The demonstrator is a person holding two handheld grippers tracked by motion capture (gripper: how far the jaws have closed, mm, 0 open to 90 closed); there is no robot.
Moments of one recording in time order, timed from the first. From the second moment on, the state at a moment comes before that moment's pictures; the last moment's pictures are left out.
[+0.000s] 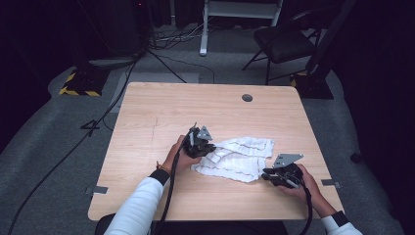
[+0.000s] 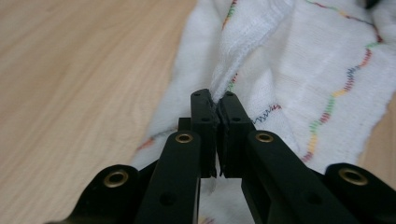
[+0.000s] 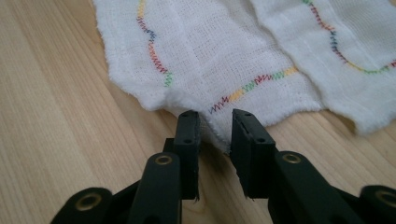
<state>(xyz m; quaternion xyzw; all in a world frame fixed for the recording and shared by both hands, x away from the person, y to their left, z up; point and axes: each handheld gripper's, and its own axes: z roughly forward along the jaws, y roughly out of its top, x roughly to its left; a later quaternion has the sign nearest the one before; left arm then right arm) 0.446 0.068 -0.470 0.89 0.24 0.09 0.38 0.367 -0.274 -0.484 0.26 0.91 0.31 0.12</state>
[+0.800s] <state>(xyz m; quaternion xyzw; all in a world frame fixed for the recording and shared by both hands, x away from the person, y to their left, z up) 0.507 0.092 -0.465 0.87 0.29 0.15 0.37 0.387 -0.241 -0.481 0.25 0.89 0.34 0.13</state>
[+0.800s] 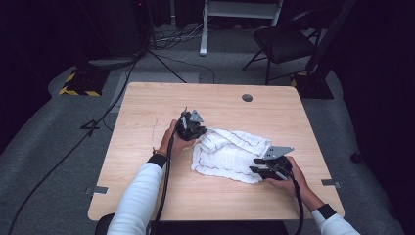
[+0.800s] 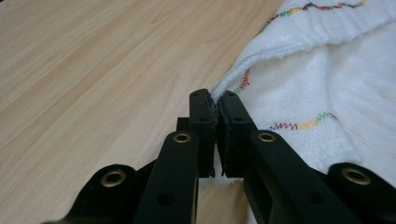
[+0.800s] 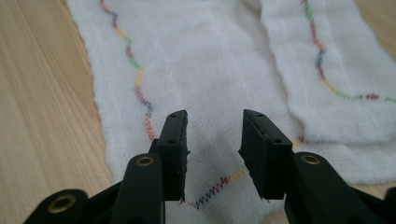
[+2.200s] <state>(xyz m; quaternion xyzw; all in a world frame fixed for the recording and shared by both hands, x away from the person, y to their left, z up) 0.431 0.048 -0.491 0.91 0.20 0.04 0.35 0.464 -0.236 -0.486 0.25 0.90 0.32 0.17</state>
